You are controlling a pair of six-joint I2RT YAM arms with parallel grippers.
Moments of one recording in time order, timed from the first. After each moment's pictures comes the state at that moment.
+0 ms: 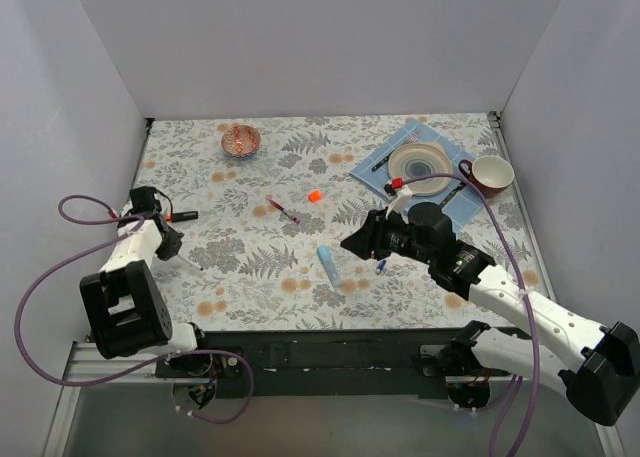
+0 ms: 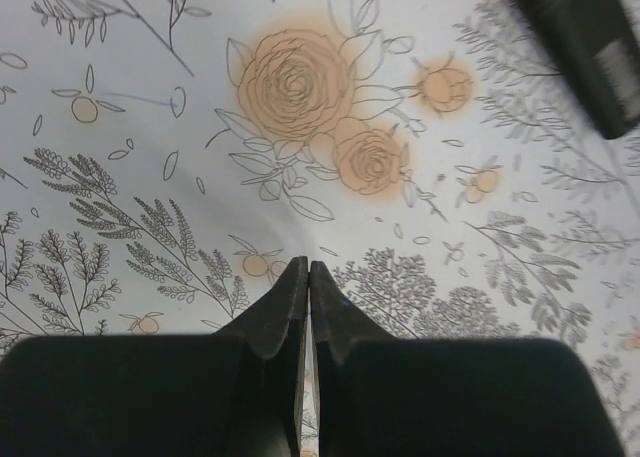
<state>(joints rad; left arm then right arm) 0.31 1.43 0.80 -0.54 -0.21 -0.63 0.76 0.96 0.68 -0.07 -0.23 0.60</state>
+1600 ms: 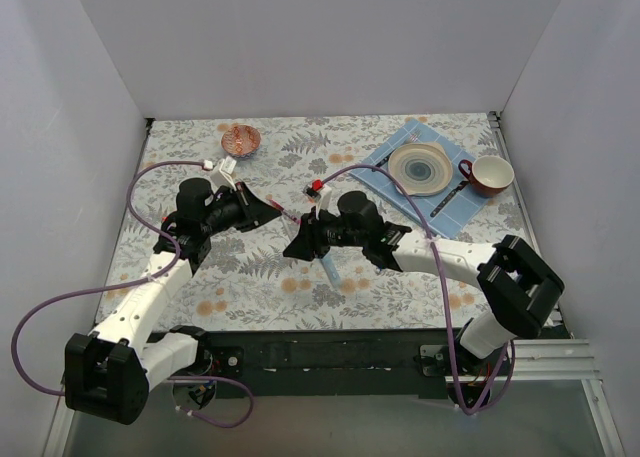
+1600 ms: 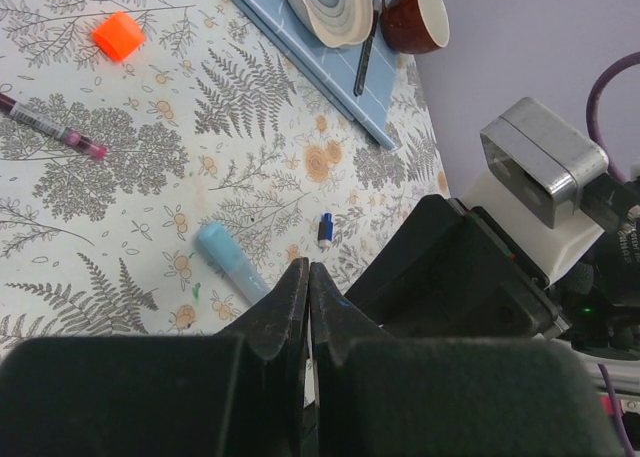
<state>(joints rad) -0.24 1.04 0.71 -0.03 0.57 -0.69 0.91 1.55 0.89 0.32 -0.46 0.52</state>
